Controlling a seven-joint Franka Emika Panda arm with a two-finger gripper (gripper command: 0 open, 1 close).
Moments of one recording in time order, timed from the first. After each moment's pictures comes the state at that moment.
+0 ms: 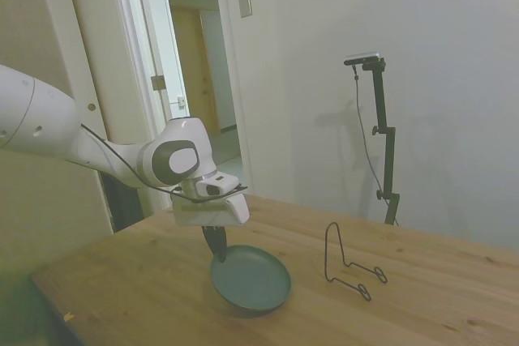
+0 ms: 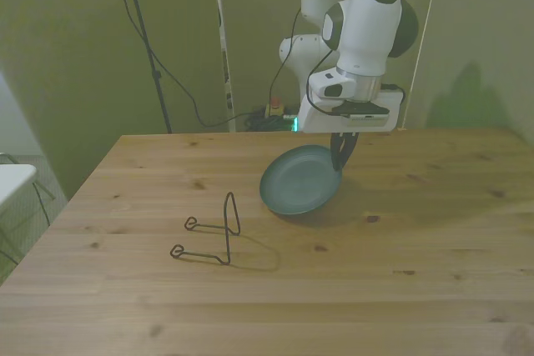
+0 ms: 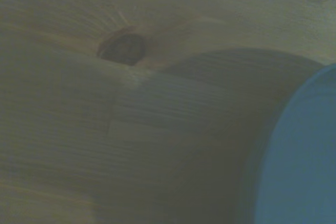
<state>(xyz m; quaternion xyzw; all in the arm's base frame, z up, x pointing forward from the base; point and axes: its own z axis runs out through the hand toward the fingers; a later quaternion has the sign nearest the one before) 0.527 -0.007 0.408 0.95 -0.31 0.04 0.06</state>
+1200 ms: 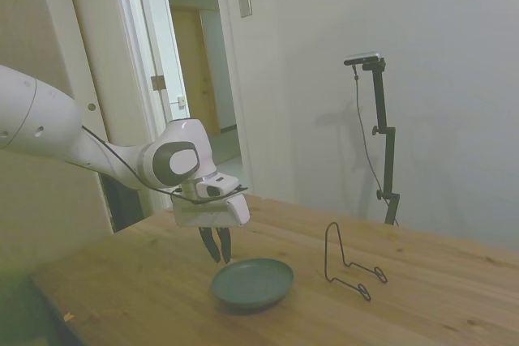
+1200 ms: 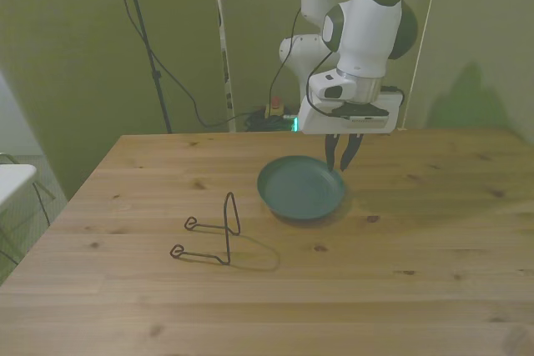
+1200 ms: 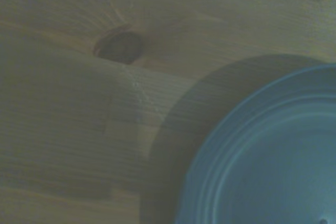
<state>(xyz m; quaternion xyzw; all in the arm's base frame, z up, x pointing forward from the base) 0.527 -0.007 0.407 0.95 -0.31 0.04 0.06</state>
